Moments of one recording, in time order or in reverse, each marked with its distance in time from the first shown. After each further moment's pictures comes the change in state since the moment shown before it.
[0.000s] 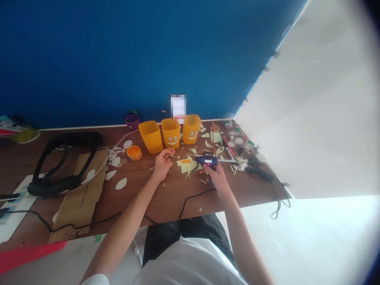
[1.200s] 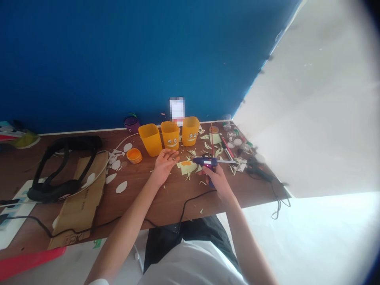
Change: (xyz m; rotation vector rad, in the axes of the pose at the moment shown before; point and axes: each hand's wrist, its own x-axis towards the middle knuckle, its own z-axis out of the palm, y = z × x) left_hand -0.012 0.038 0.005 -0.611 -0.142 -0.166; right_hand -0.006 -0.010 0.002 0.069 -0.036 -0.003
